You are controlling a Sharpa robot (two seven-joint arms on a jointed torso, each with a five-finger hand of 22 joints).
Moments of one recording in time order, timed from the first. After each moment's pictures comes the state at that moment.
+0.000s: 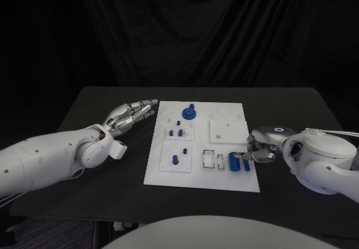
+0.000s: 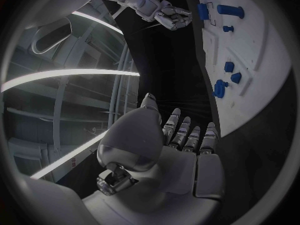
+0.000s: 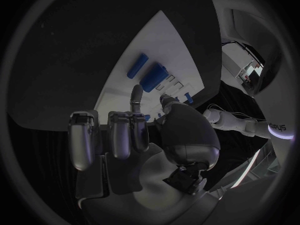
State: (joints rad) left arm 1.11 -0.90 -0.21 1.33 -0.25 0.03 0.64; left_hand 1.30 0.20 -0.31 0.29 0.20 0.46 0.05 0.07 0.05 0.18 0.11 0.22 0.04 0.03 0.10 0.02 0.01 0.17 0.06 0.20 0.03 0.09; right arm 1.25 -1.13 -0.25 1.93 -1.61 -0.06 -0.55; right_hand 0.88 -0.06 0.14 0.29 0.21 0.93 0.02 0.61 0.77 1.46 -0.05 1.57 1.31 1.47 -0.10 1.56 1.31 0.02 1.47 0.01 1.57 1.31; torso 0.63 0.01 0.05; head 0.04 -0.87
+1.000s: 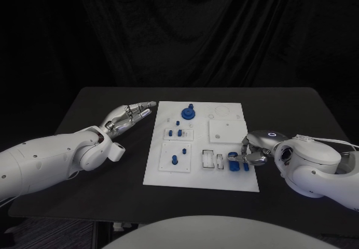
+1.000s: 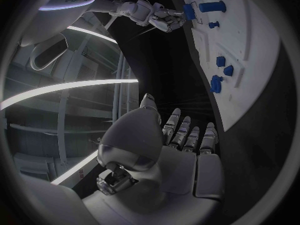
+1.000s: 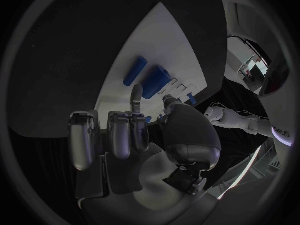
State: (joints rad) left arm 1.10 -0.91 -0.21 1.33 -0.34 -0.04 0.67; left_hand 1.30 0.21 -0.32 0.29 0.25 0.46 0.06 0.07 0.05 0.16 0.11 0.22 0.04 0.03 0.09 0.02 0.01 0.17 0.05 0.20 0.04 0.09; right arm 1.18 -1.07 -0.25 1.87 -1.61 -0.15 -0.56; right_hand 0.85 -0.09 0.14 0.29 0.06 0.95 0.01 0.58 0.78 1.46 -0.05 1.57 1.31 1.47 -0.10 1.56 1.31 0.02 1.47 0.01 1.57 1.31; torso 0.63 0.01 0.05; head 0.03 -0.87
